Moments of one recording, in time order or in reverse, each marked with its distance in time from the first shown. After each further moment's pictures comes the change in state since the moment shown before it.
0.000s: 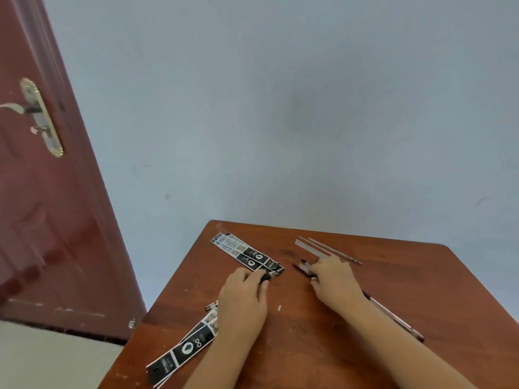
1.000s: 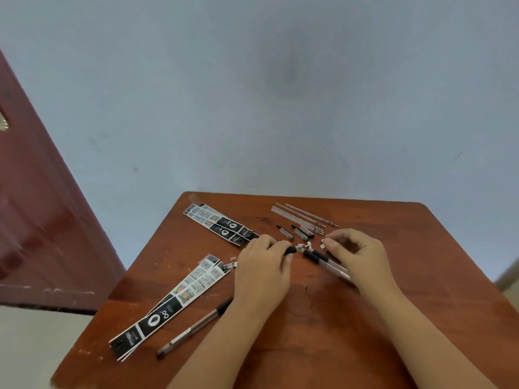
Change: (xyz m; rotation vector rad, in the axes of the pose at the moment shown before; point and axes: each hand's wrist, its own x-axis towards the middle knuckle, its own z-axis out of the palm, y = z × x) left_hand -0.008 0.054 0.030 0.006 -0.056 0.223; right_hand -0.063 0.037 -0.017 1.090 0.407 0.231
